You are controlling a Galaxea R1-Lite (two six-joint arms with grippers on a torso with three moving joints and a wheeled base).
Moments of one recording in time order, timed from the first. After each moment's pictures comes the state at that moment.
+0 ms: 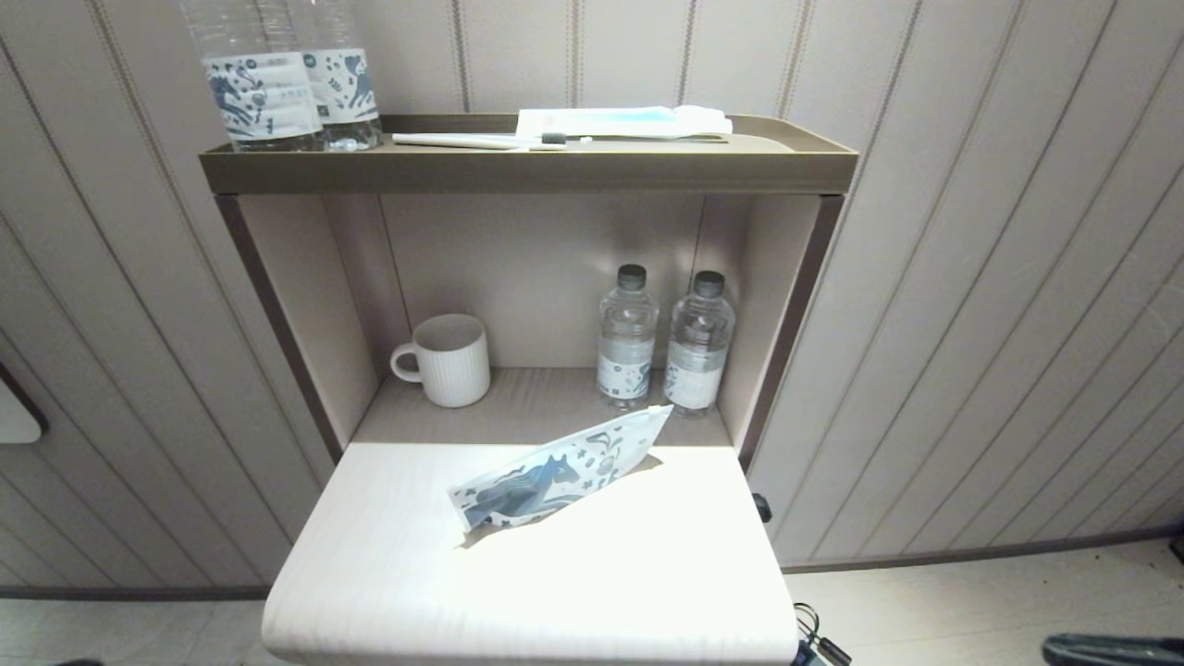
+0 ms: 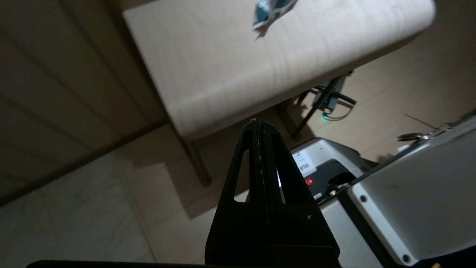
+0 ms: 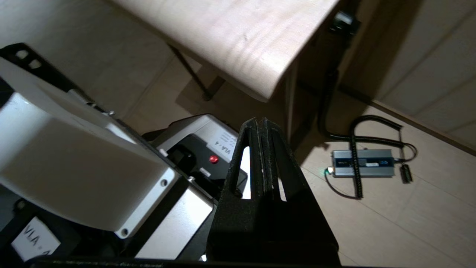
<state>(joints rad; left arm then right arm) -0.24 0.62 -0.65 0.51 -0.28 0.14 0.13 0.79 -0.68 0.44 0.51 -0.13</state>
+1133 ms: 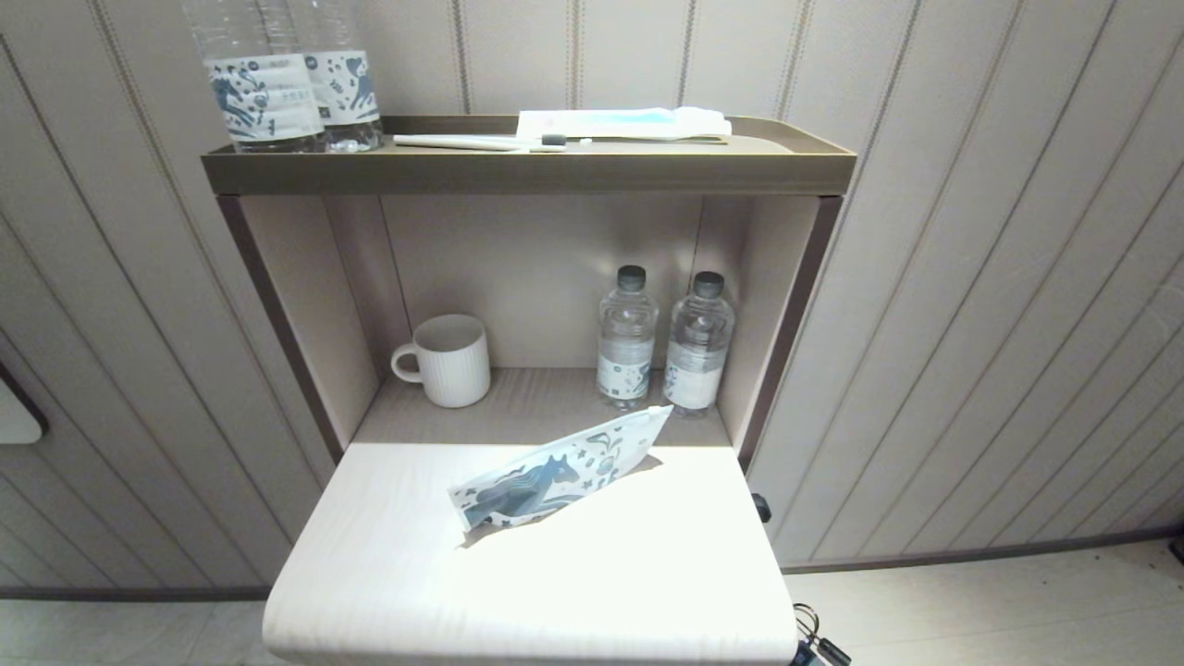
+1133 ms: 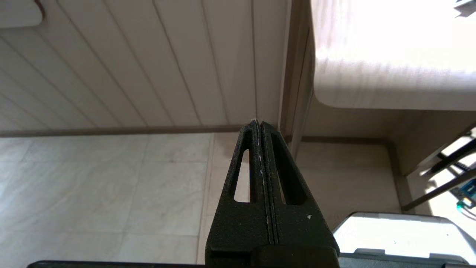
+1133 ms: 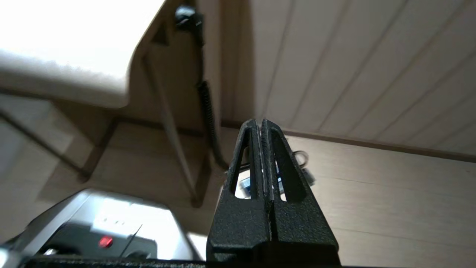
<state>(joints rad) 0.01 0.01 -0.24 0.53 0.08 0.09 -0.13 0.28 -0.04 -0.04 0.24 -0.11</state>
